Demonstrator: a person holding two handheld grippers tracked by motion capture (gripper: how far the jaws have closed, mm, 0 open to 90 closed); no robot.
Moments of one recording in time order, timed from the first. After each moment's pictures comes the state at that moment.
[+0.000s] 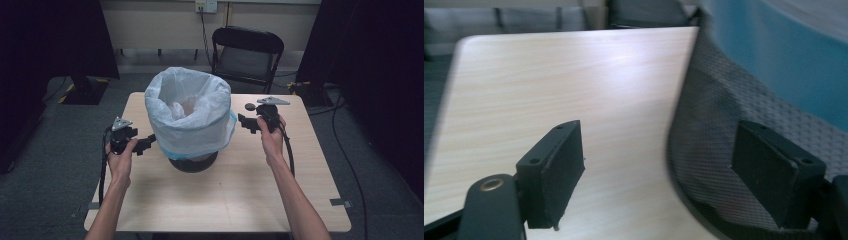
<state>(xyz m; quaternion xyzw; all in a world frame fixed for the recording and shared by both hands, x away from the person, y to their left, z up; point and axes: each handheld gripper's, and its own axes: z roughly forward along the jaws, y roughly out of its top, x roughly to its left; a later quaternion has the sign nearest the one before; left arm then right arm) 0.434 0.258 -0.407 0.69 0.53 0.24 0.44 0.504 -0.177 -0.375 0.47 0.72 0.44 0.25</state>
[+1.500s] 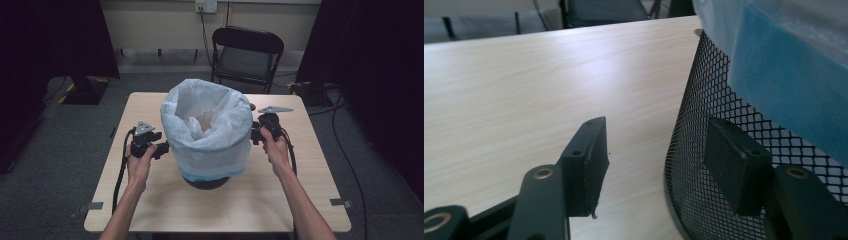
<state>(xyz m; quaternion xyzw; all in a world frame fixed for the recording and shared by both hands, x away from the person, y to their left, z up) 0.418 0.200 -0.410 0.72 0.47 0.20 0.47 0.477 -0.187 -0.383 0.44 0.76 0.45 0.15</state>
